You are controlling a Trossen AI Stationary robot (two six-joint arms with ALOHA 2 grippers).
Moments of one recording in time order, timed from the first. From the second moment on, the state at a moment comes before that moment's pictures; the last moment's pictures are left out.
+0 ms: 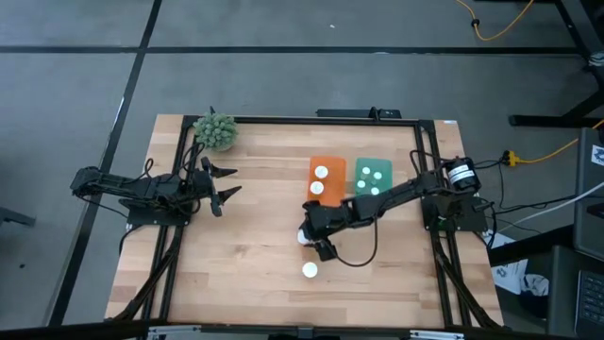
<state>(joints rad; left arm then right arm) -0.14 0.09 0.01 0.07 -0.50 -0.03 0.21 1.87 1.09 -0.01 -0.03 -0.11</state>
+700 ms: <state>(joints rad) -0.14 0.09 0.01 0.07 -0.50 -0.03 0.20 1.90 1.10 0.01 -0.02 -0.08</state>
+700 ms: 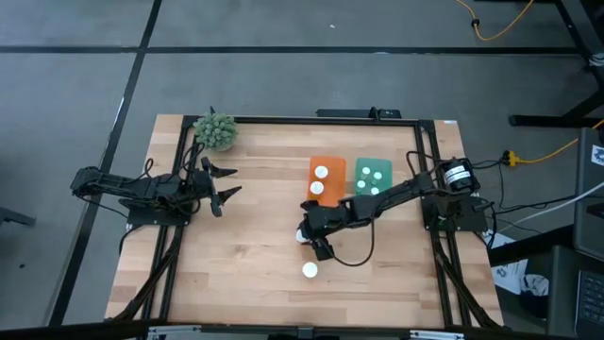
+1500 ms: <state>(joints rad) -0.14 0.09 0.01 0.07 -0.50 -0.02 0.16 1.25 1.04 -0.49 0.49 0.16</state>
